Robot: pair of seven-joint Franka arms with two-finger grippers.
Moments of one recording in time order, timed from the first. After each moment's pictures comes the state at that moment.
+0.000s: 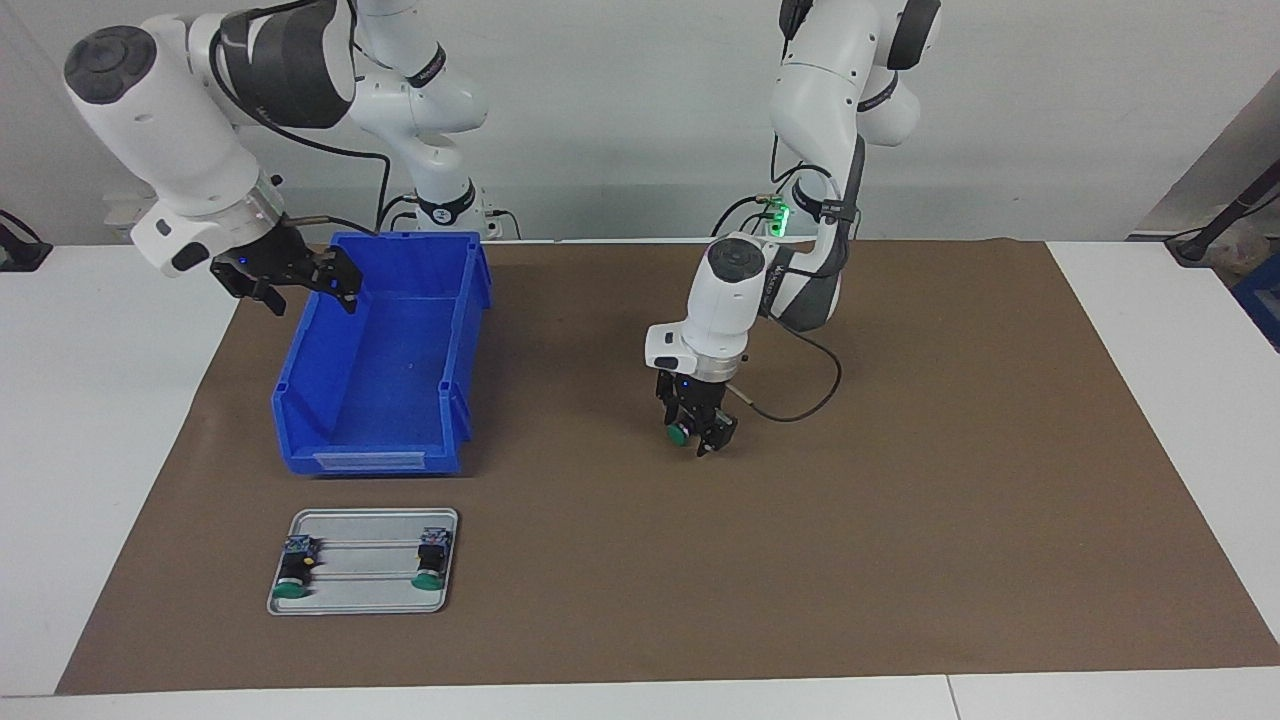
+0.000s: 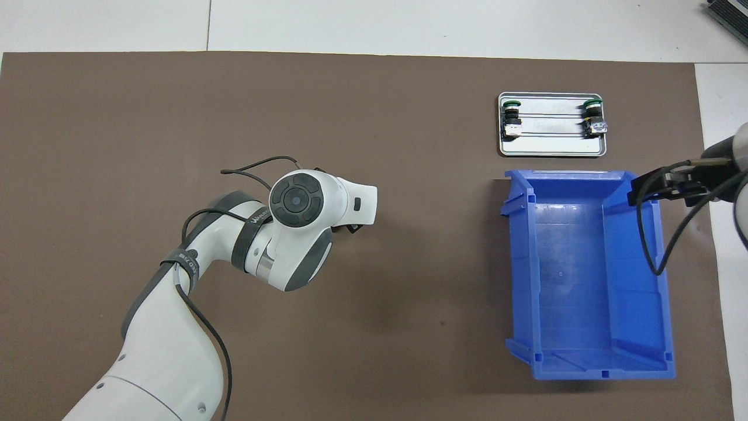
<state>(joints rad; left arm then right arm) -0.61 0.43 0.01 -1.89 -0.04 2.54 0.40 0.04 0.03 -0.11 -1.64 0.03 1.58 -0.05</state>
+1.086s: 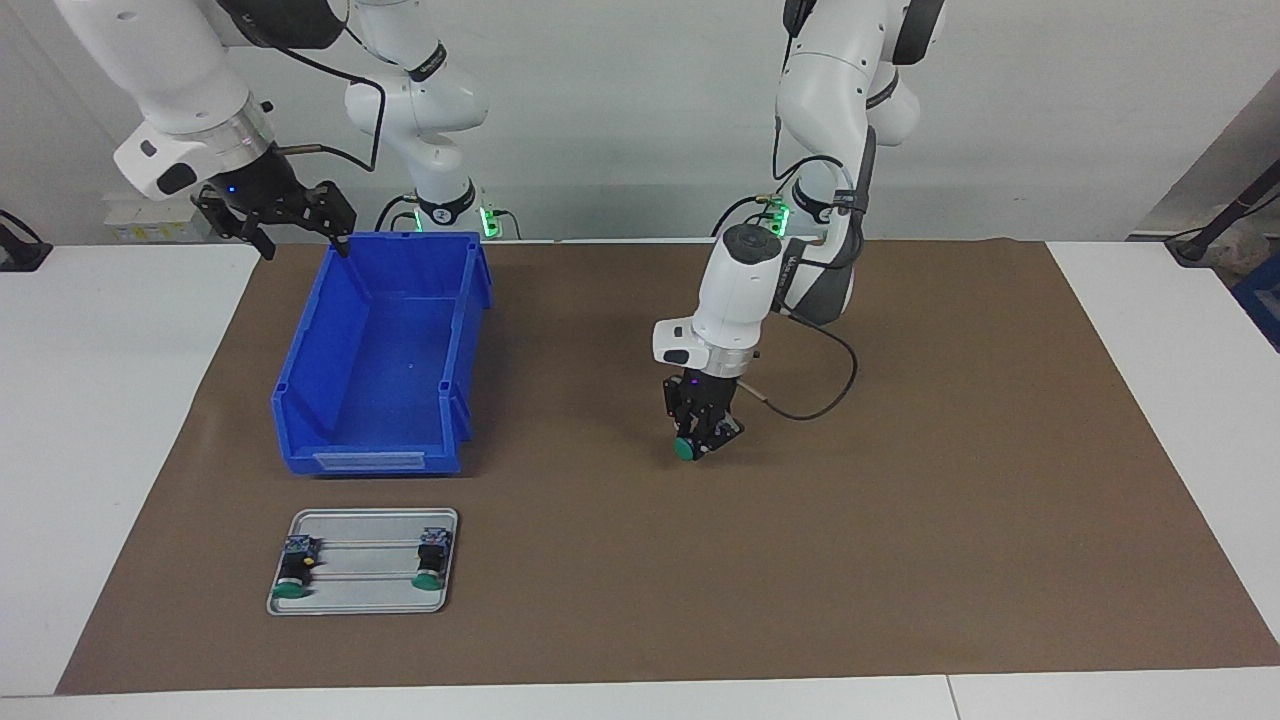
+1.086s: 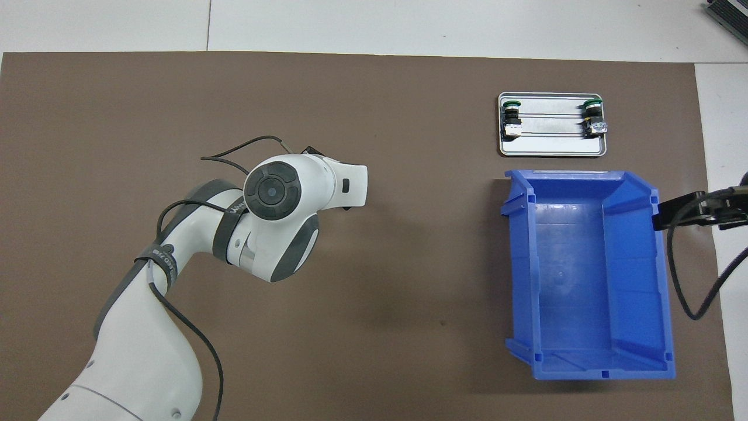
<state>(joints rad) -0.57 0.38 0.03 -1.85 -0.04 2.58 0.41 0.09 -0.06 -0.13 -1.63 0.00 1.47 -0.03</state>
